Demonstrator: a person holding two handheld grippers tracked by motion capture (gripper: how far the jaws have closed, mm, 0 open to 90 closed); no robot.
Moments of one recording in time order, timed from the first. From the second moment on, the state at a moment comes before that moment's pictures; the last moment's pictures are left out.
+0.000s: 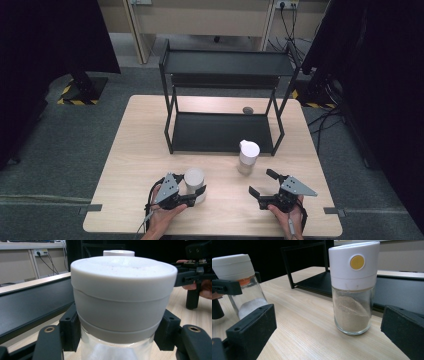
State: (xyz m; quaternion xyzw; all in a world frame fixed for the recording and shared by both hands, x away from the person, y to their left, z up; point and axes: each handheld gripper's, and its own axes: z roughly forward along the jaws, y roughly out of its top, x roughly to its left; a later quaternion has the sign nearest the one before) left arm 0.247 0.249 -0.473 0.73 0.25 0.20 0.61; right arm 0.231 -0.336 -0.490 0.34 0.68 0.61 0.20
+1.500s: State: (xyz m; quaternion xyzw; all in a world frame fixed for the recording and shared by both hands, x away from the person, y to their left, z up) left arm 0.262 0.248 -0.414 0.73 0.24 0.20 0.61; right arm 0.230 -0.337 -0.491 0.34 0.68 0.62 0.20
